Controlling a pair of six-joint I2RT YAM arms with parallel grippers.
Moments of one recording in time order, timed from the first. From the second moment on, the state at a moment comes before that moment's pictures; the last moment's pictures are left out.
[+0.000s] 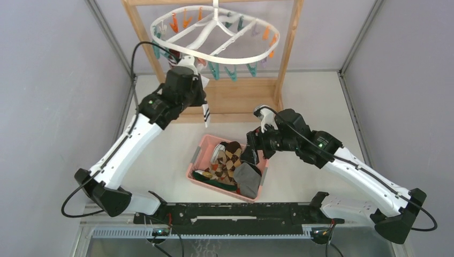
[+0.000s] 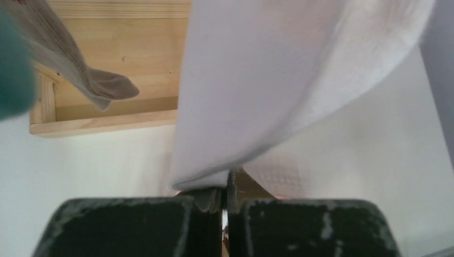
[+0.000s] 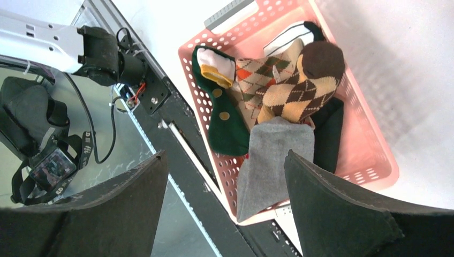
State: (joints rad) left arm -0.60 1.38 1.52 -0.66 -0.27 -0.42; right arm 0.82 1.03 1.10 -0.70 -0.29 0.36
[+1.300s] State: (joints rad) left arm -0.59 1.25 1.52 -0.83 0.09 -0.70; right arm 0.84 1.42 1.10 0.06 -0.44 0.45
